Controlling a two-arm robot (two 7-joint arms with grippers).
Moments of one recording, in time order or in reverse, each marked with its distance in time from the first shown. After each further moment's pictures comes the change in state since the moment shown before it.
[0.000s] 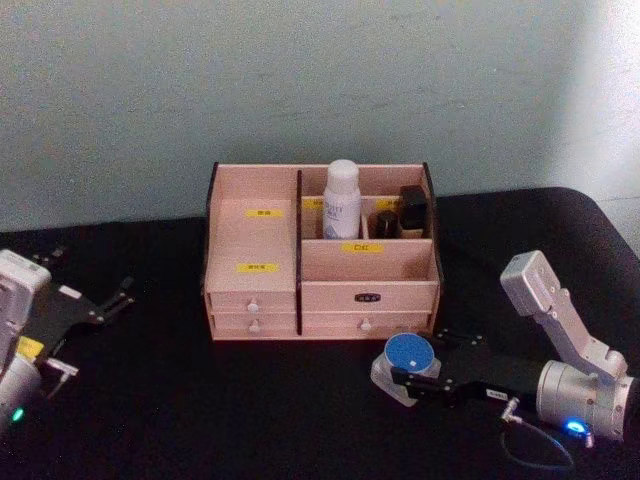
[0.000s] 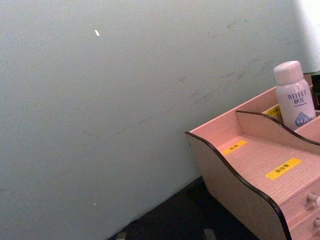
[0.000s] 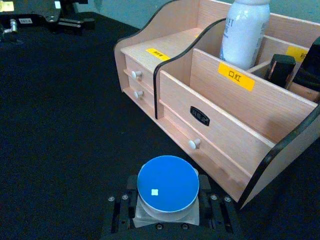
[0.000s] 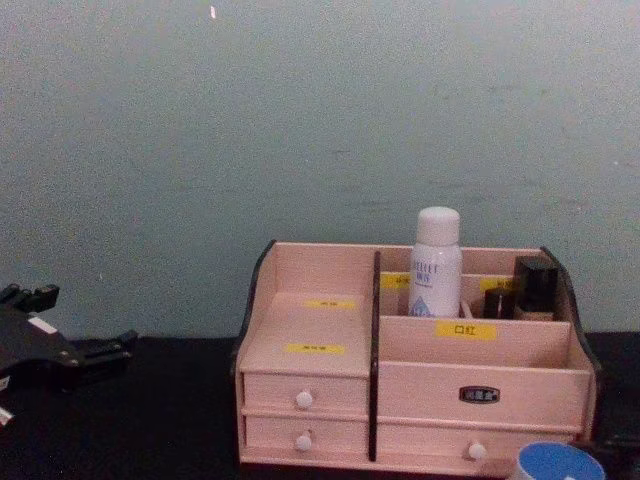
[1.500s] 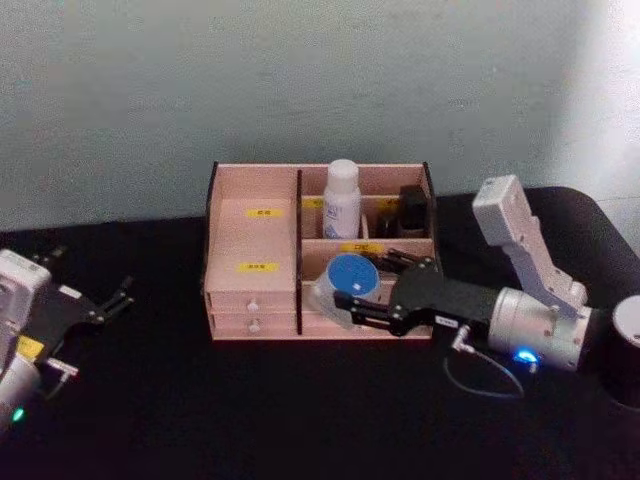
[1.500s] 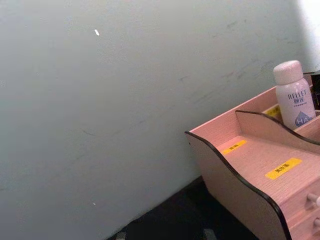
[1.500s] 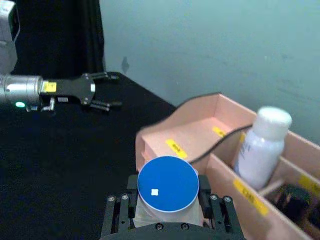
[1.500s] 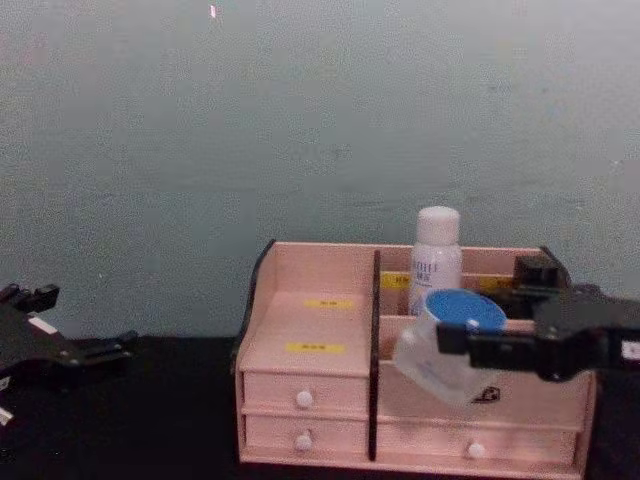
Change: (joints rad) left arm 0.000 0.000 0.000 0.000 0.000 0.000 0.000; right arm 0.152 -0.069 -0.047 -0.002 0.024 -0.085 0.047
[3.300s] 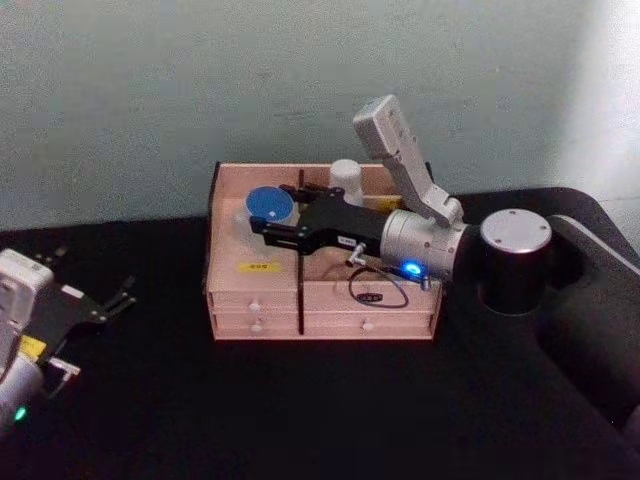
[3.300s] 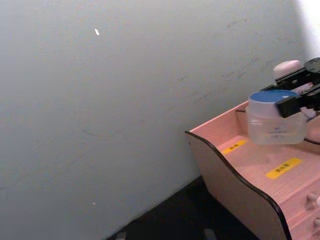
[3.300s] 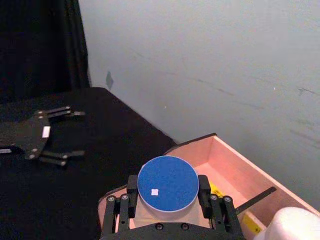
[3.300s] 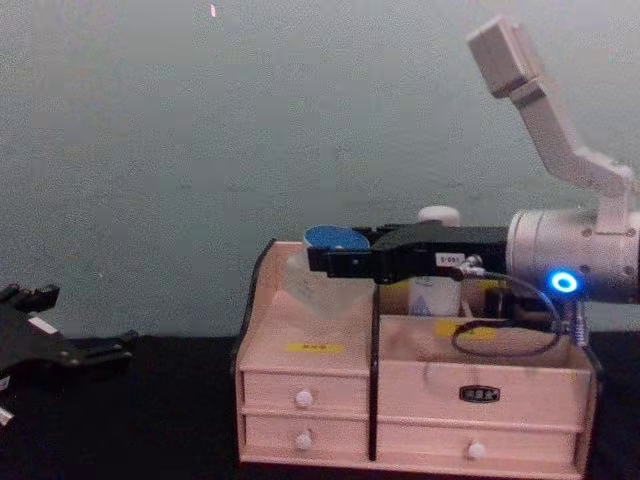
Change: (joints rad) left arm 0.000 0.000 0.000 0.000 0.000 0.000 0.000; right arm 0.366 -0.305 -0.112 0.446 -0.076 -0.003 -0.004
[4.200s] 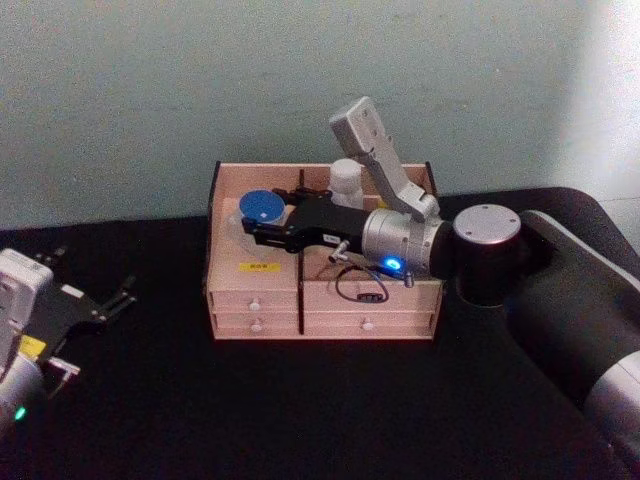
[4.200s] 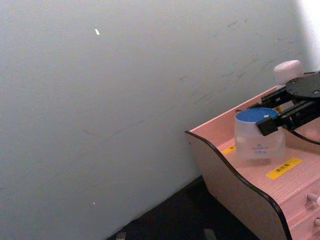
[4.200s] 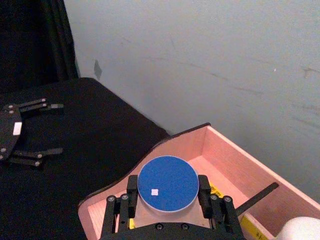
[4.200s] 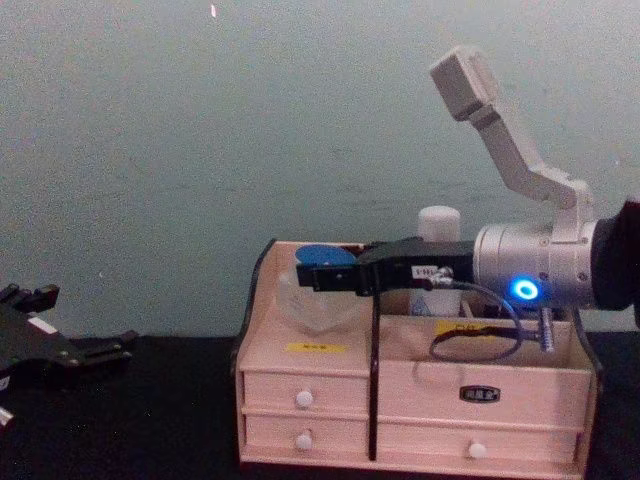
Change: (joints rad) left arm 0.000 0.000 0.000 0.000 0.000 0.000 0.000; right arm 0.075 -0.093 0.015 0.180 -0.056 -0.007 -0.004
